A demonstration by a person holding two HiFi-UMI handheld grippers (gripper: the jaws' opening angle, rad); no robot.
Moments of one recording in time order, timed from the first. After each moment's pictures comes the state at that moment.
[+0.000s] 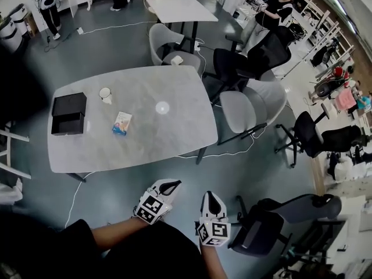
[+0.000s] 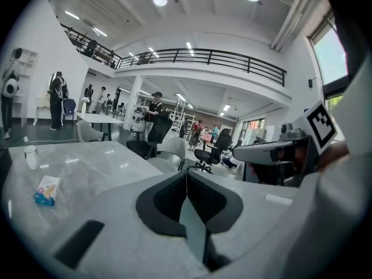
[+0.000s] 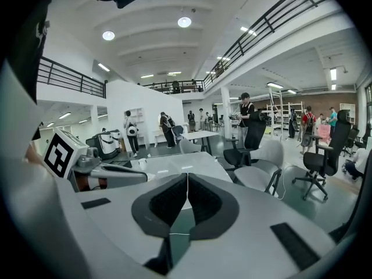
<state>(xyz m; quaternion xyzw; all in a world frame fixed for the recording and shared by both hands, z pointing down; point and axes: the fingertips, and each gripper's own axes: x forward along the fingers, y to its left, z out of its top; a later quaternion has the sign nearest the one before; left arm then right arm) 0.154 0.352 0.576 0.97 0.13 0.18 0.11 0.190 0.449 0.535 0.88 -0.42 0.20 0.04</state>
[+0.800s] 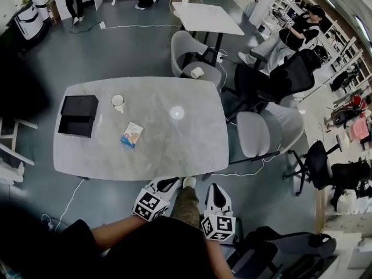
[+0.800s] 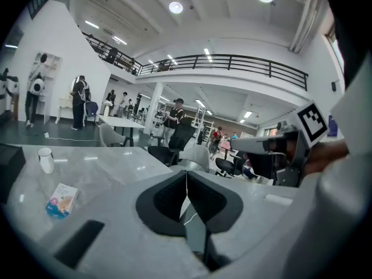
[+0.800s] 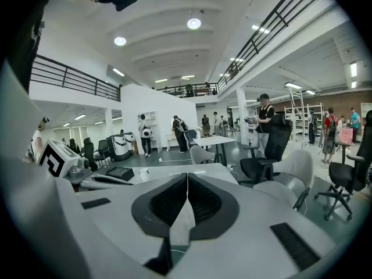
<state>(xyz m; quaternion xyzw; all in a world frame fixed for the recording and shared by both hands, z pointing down) 0.229 0.236 0.589 0.98 0.03 0.16 0.15 0.306 0.328 0.534 0.86 -0.49 0.17 0.04</state>
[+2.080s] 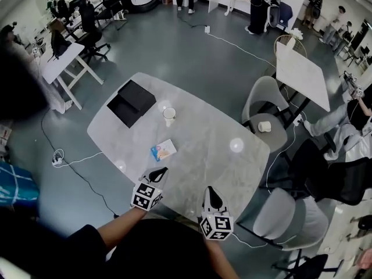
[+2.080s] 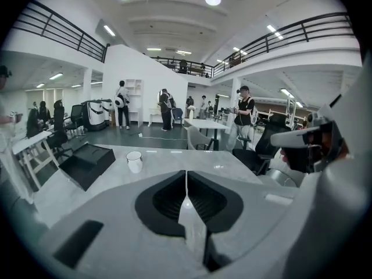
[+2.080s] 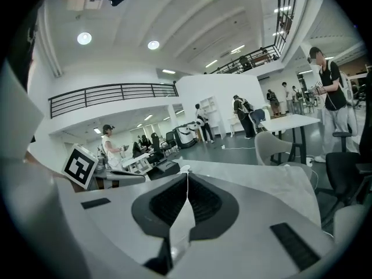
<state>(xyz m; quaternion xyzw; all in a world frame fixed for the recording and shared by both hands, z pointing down) 0.247 0.028 0.606 0.88 -0.40 0.21 0.16 0.410 0.103 0.558 0.60 -0.77 0.22 0.04</state>
